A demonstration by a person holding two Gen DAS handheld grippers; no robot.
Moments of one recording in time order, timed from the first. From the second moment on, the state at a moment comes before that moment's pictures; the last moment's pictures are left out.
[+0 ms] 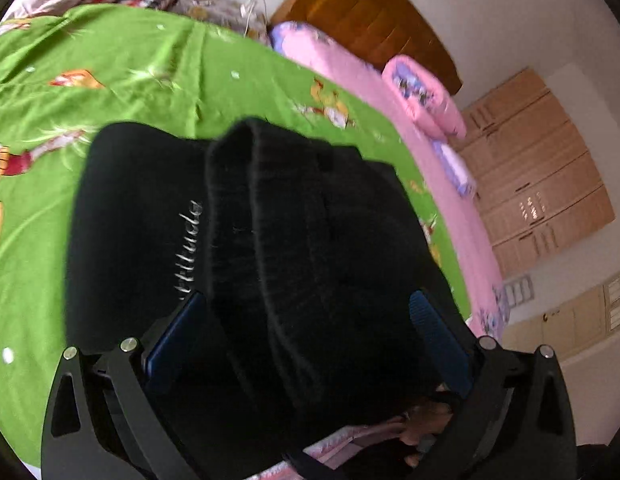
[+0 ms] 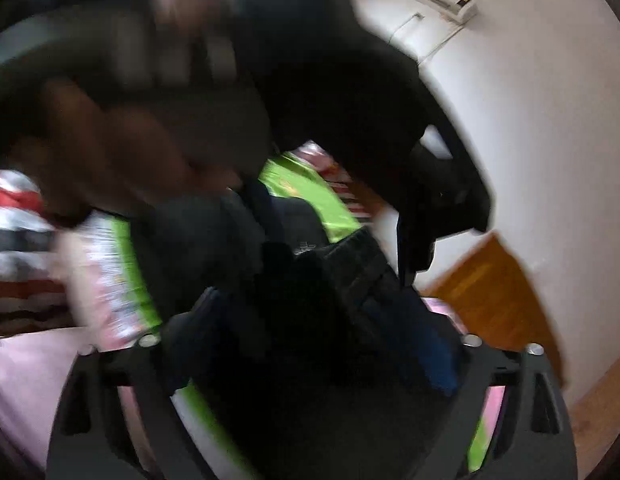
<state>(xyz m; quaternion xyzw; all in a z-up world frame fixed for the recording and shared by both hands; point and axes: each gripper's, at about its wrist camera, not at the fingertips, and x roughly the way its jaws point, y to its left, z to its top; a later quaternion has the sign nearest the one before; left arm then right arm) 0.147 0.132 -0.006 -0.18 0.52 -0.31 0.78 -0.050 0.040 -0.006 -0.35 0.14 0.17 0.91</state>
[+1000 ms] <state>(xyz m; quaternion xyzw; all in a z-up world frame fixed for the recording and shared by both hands) 0.126 0.098 -0.023 -0.16 0.53 -0.27 0.79 -0.099 -0.161 -0.019 -0.06 0.22 0.08 0.97</state>
